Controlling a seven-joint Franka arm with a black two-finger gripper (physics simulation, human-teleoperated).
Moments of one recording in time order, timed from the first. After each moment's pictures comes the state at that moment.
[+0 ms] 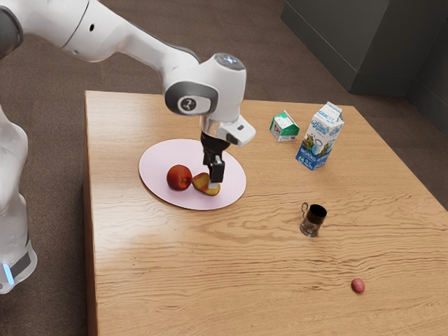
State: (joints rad) arm -0.12 -0.23 0.10 -2.29 0.06 2.15 0.02
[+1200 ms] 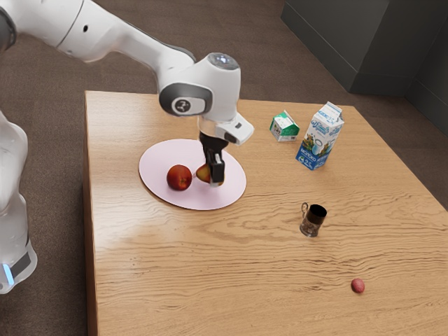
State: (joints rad) arm -0.12 -0.26 0.08 -2.32 0.11 2.21 -0.04
